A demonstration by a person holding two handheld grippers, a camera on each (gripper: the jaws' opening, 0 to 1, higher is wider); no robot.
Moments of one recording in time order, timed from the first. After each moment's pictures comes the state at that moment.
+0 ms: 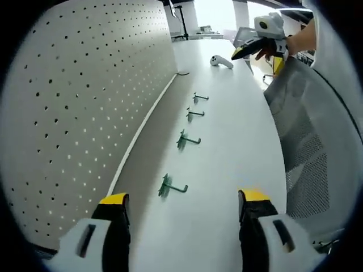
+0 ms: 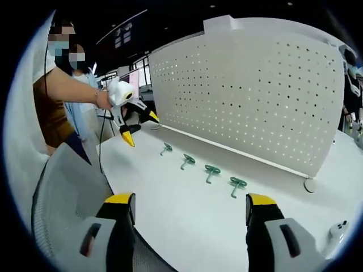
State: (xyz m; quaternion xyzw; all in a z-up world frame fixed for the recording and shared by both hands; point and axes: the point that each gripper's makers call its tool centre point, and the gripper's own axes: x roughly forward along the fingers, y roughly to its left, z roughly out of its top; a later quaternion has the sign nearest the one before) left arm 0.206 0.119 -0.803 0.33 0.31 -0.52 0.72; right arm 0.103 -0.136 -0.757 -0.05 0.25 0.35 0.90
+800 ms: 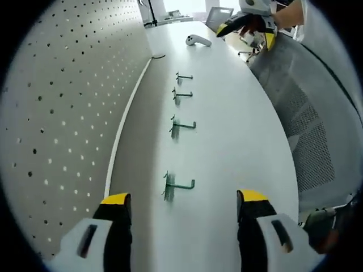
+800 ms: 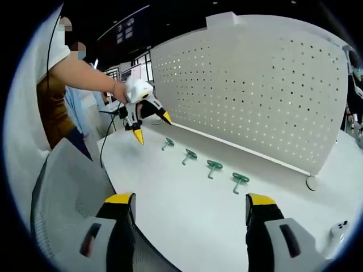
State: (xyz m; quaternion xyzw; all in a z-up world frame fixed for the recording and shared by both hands) left arm 0.224 0.112 -0.837 0.39 0.34 -0.58 0.63; right arm 0.100 -0.135 -0.766 -0.06 0.26 0.35 0.90
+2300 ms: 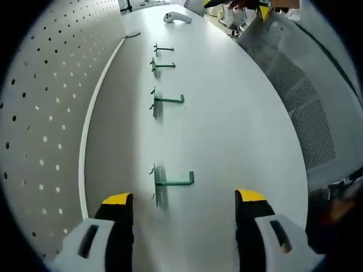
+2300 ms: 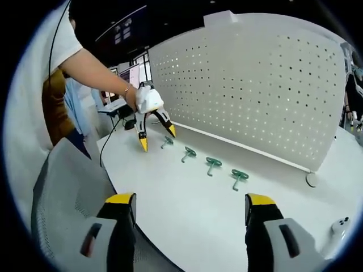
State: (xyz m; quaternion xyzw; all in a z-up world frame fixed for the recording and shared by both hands) left arm 0.225 0.115 -0.885 0.44 0.37 -0.62 0.54; right arm 0.097 -0.138 -0.770 -0.06 0.27 0.35 0.90
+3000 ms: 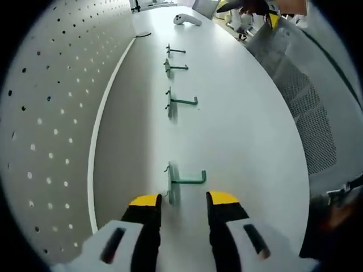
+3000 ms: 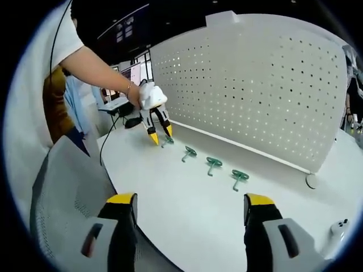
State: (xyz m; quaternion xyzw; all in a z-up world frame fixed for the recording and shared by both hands) left arm 0.239 0.114 -0.880 0.42 0.38 -0.60 0.56; right arm 0.098 -0.137 -0.770 -0.06 0.27 0.35 0.90
